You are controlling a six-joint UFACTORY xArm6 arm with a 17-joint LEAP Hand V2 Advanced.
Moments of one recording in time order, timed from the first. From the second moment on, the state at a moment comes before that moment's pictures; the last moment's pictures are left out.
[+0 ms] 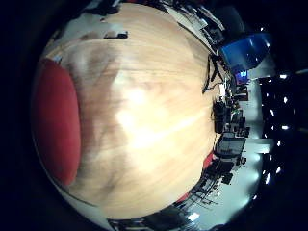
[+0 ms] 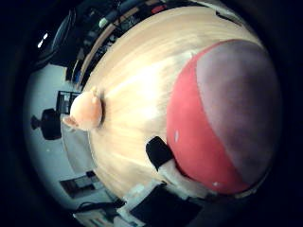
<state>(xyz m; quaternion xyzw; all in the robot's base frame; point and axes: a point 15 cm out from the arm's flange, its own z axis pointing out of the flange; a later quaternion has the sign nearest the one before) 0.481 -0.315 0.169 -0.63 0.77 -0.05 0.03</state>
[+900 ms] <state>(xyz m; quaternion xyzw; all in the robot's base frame) 0.453 -0.326 0.237 -0.63 0.78 -0.06 0.04</state>
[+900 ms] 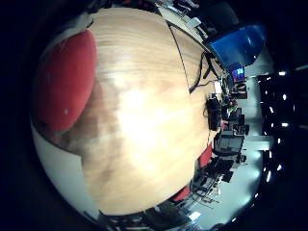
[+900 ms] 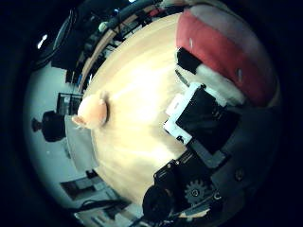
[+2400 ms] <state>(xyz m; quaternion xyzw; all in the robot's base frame) 0.398 0.212 0.440 -0.84 0.51 -0.04 0.18</state>
